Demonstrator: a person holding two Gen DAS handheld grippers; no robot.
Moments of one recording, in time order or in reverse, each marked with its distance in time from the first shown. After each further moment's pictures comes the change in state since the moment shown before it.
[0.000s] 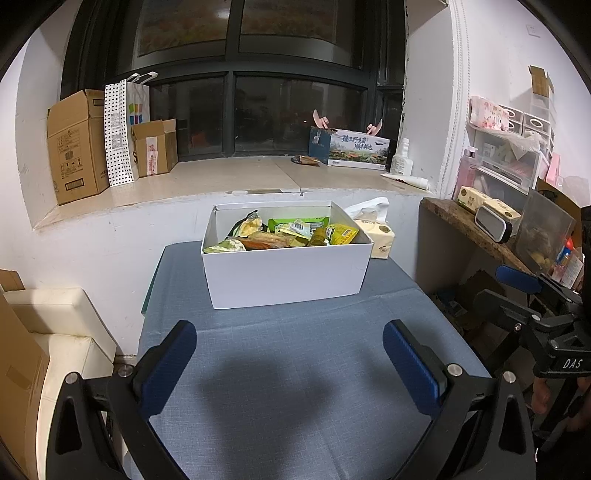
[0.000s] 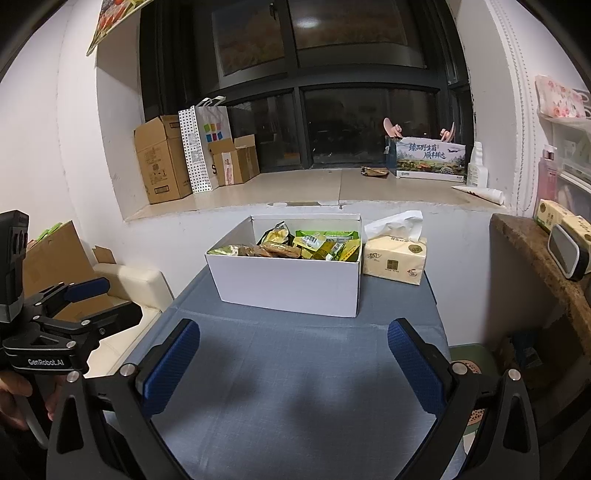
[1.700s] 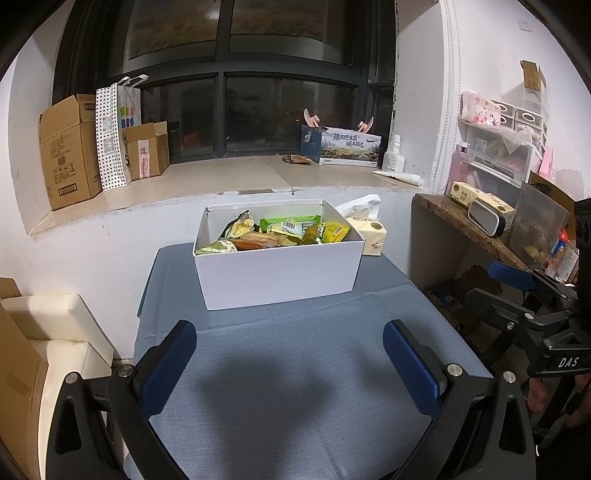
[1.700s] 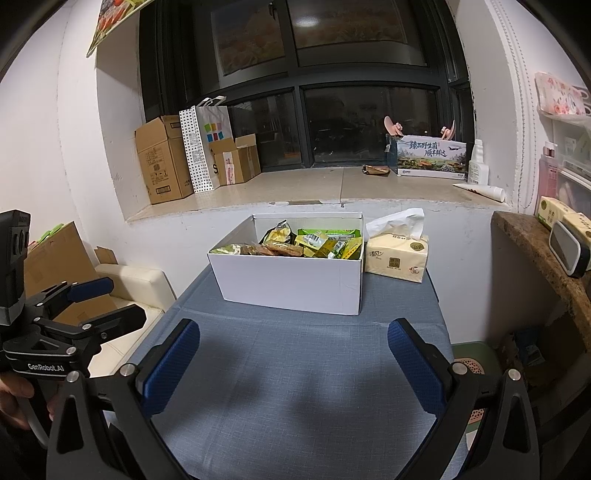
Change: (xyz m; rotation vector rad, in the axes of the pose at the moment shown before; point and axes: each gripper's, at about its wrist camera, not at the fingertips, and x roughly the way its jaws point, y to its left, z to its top) left arm -0.001 -0.007 0.000 0.024 0.005 -0.018; right arm 0.002 0.004 -0.002 0.006 0.005 0.004
